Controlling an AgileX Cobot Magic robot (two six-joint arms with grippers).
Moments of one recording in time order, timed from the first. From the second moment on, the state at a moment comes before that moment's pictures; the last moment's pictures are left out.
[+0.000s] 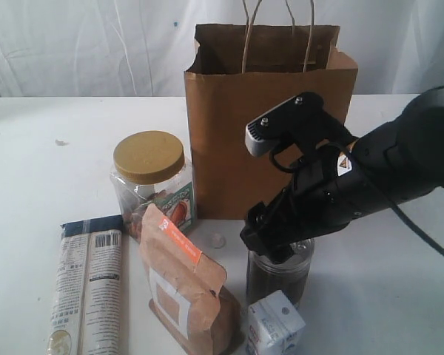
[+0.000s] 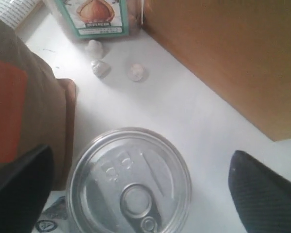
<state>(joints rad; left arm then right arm) 0.09 0.00 0.02 -0.09 0.35 0.24 0.63 1.37 -0.88 0.14 0.56 -0.20</state>
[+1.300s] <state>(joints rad) 0.09 0.00 0.02 -0.09 0.35 0.24 0.63 1.49 -0.88 0.15 0.61 -0.20</state>
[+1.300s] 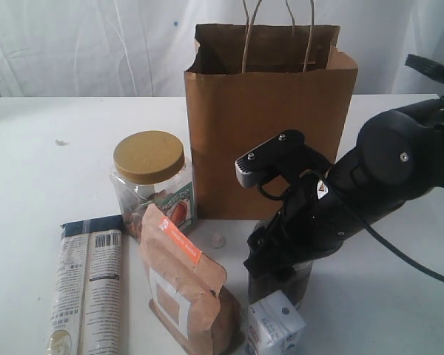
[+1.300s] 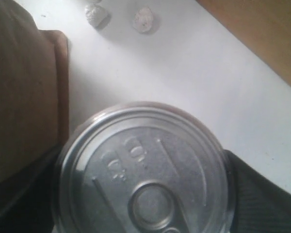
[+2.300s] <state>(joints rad) 0.09 0.00 0.02 -0.09 0.35 0.24 0.63 1.12 -0.89 -0.05 0.86 0.04</state>
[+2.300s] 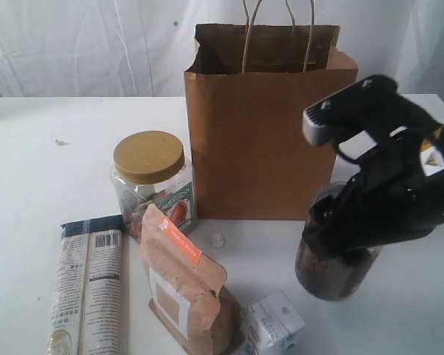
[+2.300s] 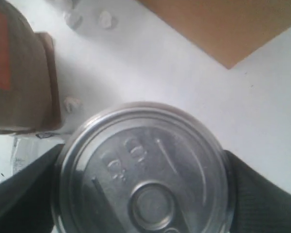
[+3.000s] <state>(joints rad) 0.09 0.00 0.02 -0.09 0.35 0.24 0.63 0.61 -0.89 -0.43 0.50 0.67</state>
